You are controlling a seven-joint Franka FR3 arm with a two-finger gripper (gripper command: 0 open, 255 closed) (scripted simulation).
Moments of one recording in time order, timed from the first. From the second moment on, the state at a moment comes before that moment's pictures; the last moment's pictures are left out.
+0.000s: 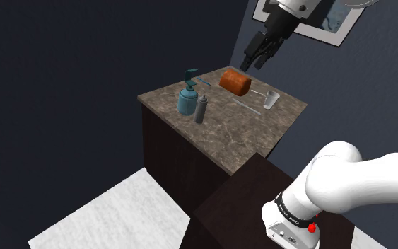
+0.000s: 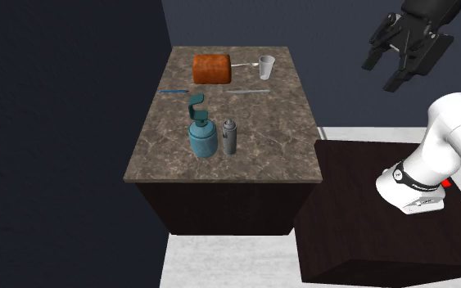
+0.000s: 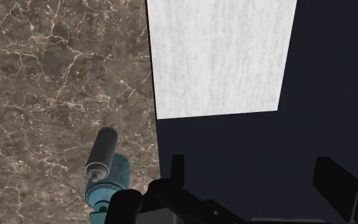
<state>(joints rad) 0.02 -0.80 -0.02 -2.26 0.10 1.68 0.00</state>
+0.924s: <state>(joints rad) -0.01 -0.41 -0.10 -2.19 0.05 1.88 -0.09</state>
